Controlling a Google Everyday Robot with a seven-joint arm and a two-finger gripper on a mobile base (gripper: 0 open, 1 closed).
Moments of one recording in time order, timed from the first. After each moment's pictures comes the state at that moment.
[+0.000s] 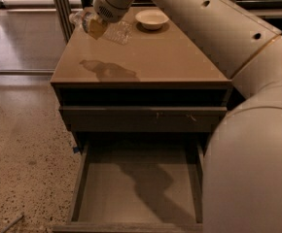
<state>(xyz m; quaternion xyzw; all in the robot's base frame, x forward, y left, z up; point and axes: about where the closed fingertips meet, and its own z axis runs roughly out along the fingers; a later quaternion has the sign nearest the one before) 0.734 0.108 0.951 -0.56 0.75 0.04 0.36</state>
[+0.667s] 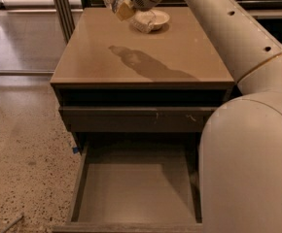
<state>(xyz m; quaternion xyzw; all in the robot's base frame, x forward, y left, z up) 0.815 0.038 0.969 -0.47 0.76 0.08 0.45</state>
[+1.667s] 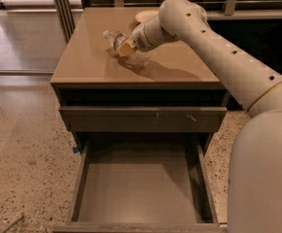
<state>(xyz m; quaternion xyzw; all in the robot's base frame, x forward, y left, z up) 0.802 0.036 0.851 -0.44 0.77 0.16 0.43</state>
